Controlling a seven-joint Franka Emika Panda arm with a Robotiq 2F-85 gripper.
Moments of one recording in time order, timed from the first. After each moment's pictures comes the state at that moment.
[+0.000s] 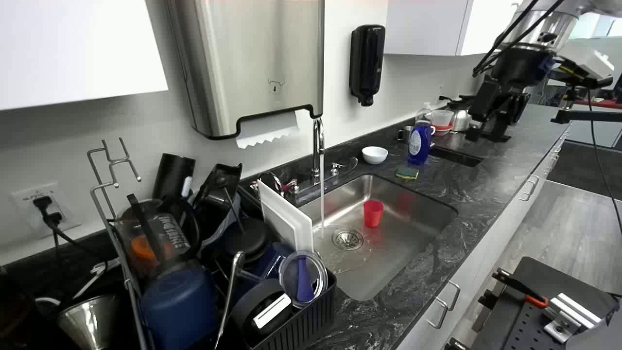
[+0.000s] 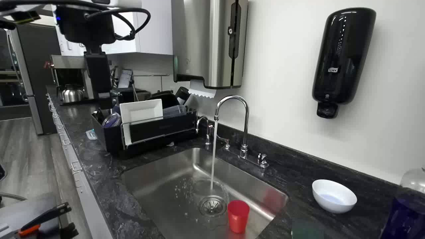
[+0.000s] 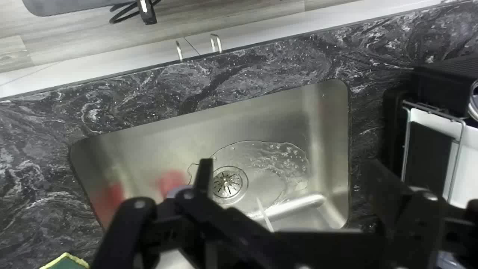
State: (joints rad) arm -0.06 -0.84 -0.21 -2.69 0.06 1.92 -0.07
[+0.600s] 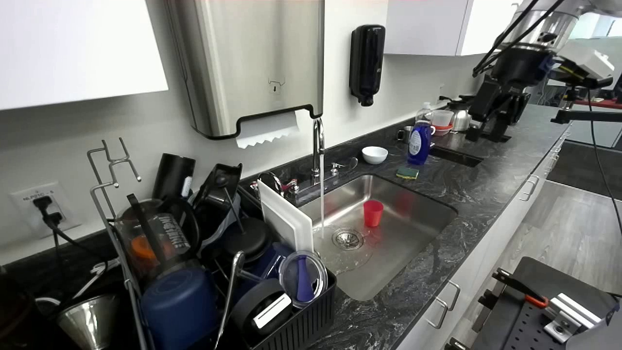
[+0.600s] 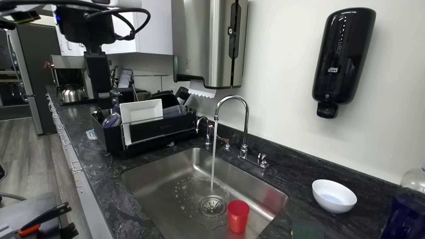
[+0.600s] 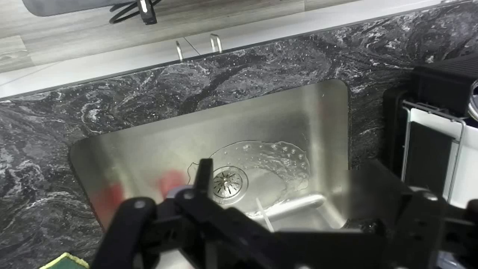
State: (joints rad) arm -0.06 -0.84 -0.21 -2.69 0.06 1.92 -0.07
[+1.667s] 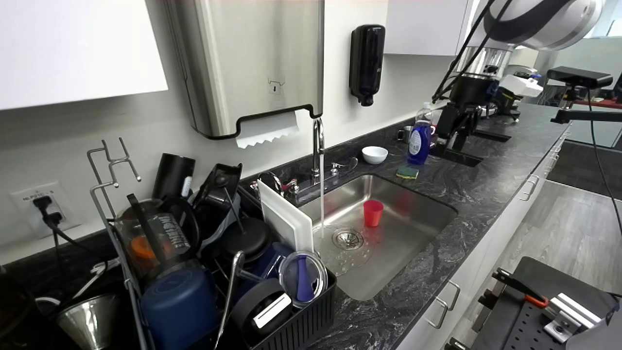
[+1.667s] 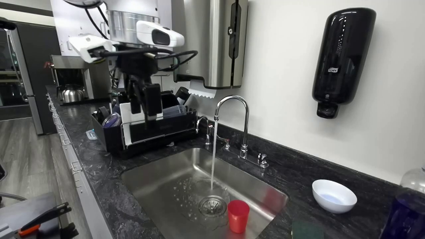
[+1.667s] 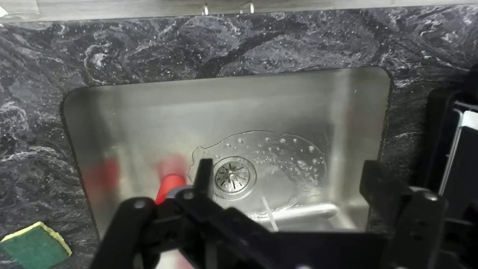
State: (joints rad) arm -0.04 -0.51 -0.23 -2.59 0.06 2.12 -0.26
